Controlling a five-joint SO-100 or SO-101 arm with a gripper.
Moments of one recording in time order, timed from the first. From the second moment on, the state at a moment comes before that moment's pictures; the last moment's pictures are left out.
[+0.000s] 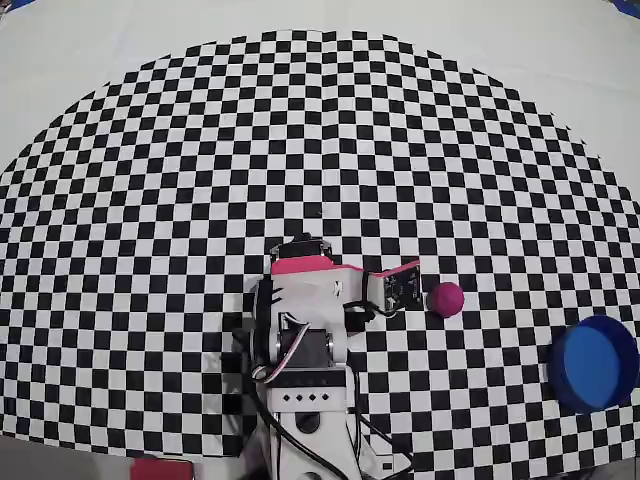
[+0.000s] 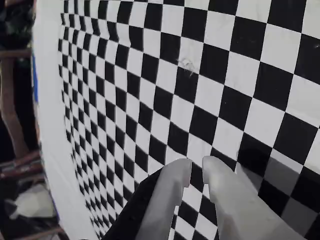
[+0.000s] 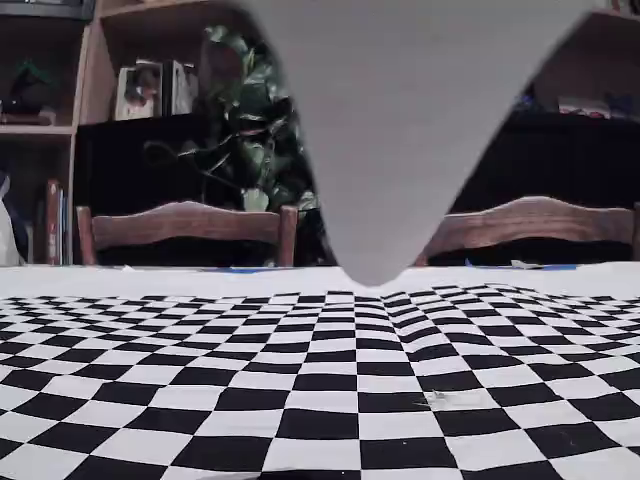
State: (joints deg) arm 0.5 185.4 177.9 46.0 -8.2
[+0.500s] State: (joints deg) arm 0.5 185.4 177.9 46.0 -8.2
